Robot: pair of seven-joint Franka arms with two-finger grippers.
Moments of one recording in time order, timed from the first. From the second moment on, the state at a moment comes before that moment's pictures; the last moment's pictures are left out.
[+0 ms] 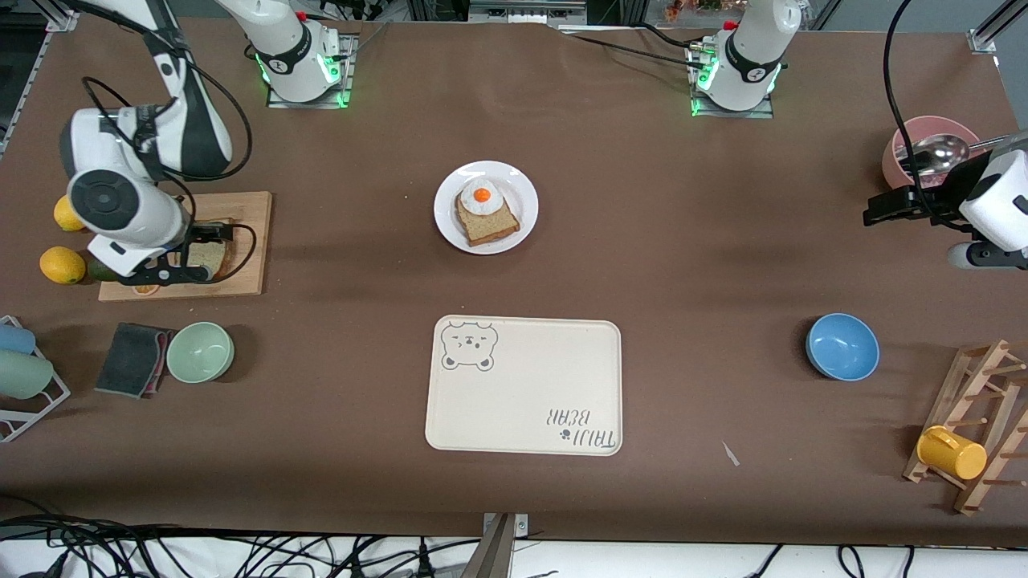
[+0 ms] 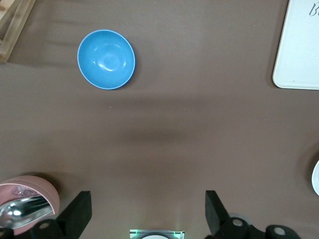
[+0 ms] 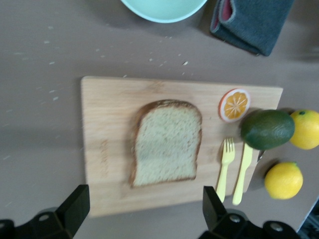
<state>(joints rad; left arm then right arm) 0.03 0.17 0.00 -1.46 -0.02 1.42 -0.01 0.01 0.18 0.01 -2.15 -0.41 2.07 0.13</state>
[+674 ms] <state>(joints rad) 0.03 0.14 0.00 -1.46 -0.02 1.43 -0.01 0.00 0.30 -0.07 -2.27 -0.46 2.39 0.16</state>
